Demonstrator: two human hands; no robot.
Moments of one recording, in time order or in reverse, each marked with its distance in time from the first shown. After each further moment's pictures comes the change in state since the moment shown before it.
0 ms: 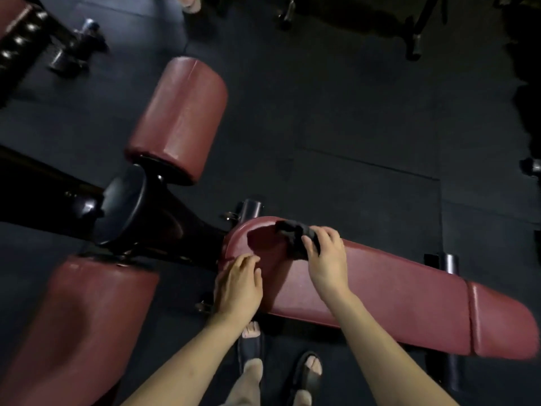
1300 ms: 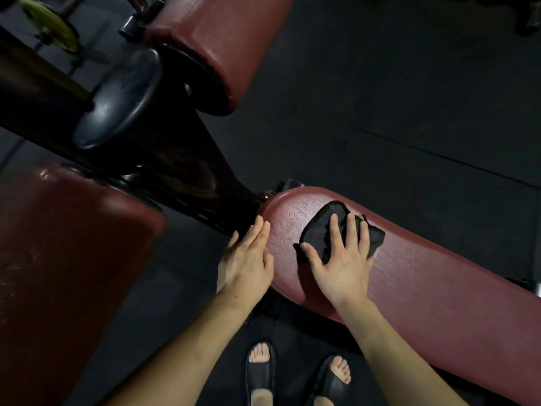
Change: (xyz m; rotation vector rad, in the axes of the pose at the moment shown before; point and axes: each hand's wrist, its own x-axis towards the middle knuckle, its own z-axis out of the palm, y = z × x) left_hand 0.002 -0.058 0.037 0.070 0.081 -0.153; right_hand -0.017 0.065 0.127 -0.363 -0.097 -0.166
